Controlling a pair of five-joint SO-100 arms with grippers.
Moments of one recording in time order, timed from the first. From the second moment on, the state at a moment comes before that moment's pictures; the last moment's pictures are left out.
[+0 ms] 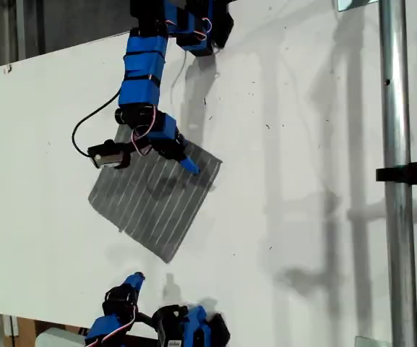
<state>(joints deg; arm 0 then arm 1) -34.2 128.9 93.3 94.9 -59.6 4.1 79.3 64.2 93.6 59.1</state>
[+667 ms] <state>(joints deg) -35.2 131.4 99.1 94.4 -59.6 5.0 51.7 64.4 81.0 55.2</state>
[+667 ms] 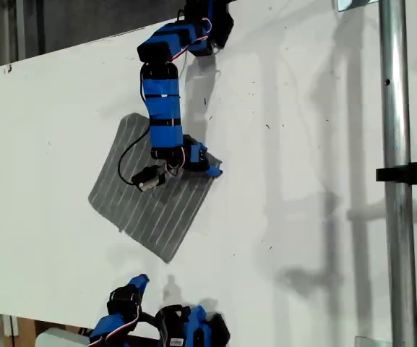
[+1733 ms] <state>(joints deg) -33.5 117.5 92.1 93.3 -53.0 4.3 51.6 64.0 78.8 54.8</state>
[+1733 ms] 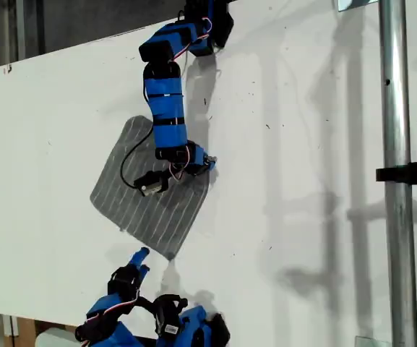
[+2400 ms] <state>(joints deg) -40.2 102.7 118.9 66.6 -50.1 3.5 52.9 65.0 78.5 54.8</state>
